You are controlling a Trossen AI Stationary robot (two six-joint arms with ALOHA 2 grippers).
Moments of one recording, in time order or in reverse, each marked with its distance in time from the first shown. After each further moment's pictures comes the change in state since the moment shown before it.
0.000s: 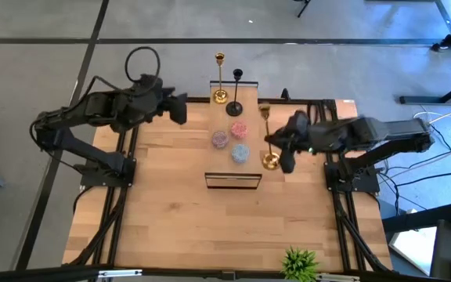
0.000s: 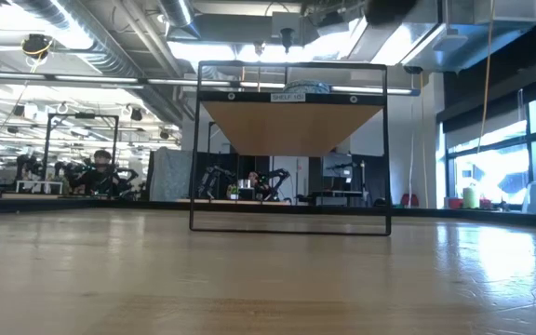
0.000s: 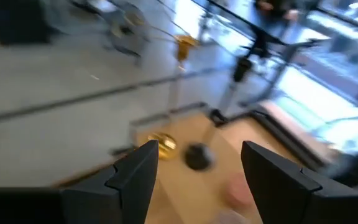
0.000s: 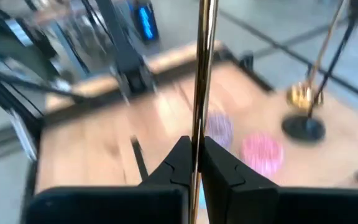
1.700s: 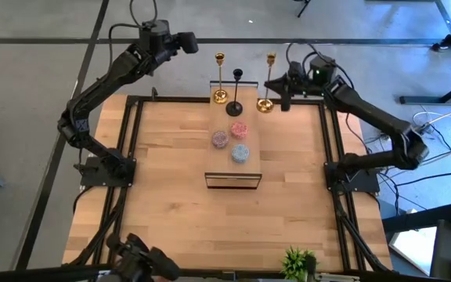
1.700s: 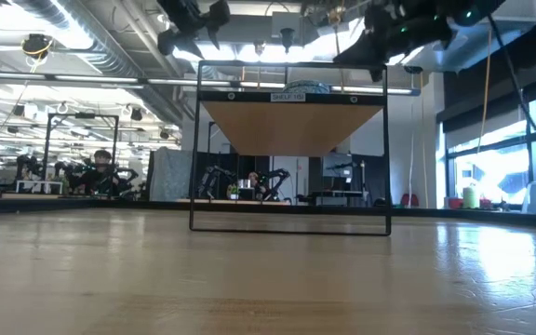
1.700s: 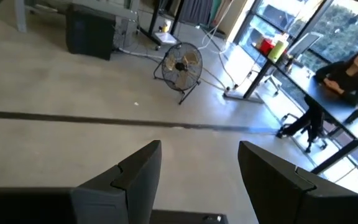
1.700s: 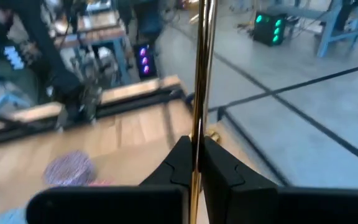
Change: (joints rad) left arm 0.782 0.280 0.000 0.535 0.431 0.165; right arm -1.014 0.046 -0.391 0.660 -0.979 -0.472
